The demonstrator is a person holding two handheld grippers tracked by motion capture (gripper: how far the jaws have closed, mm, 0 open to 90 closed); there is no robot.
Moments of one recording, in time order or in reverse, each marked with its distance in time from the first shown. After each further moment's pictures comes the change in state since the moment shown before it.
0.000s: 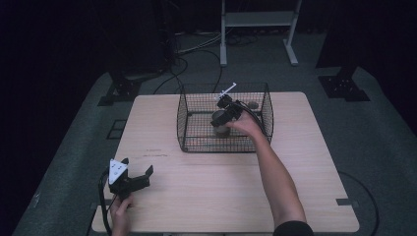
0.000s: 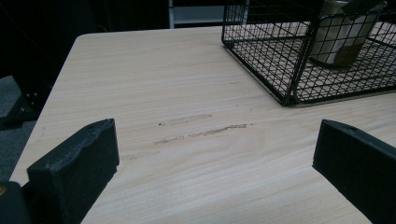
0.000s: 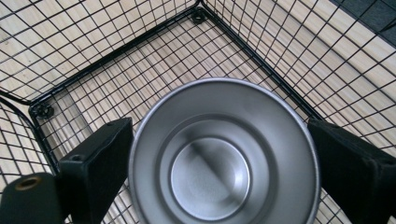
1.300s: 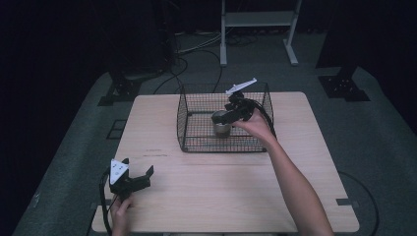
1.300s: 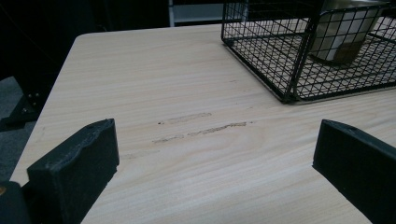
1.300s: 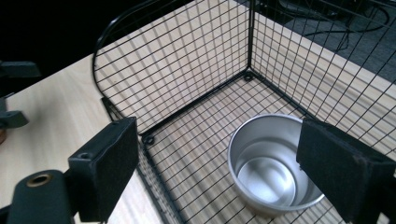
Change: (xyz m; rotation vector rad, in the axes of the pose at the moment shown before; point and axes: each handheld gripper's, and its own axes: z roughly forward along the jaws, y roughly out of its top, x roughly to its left) left arm -0.002 0.000 0.000 0.014 0.004 0.018; right arm 0.019 -0.013 -0.079 -0.241 0.174 0.048
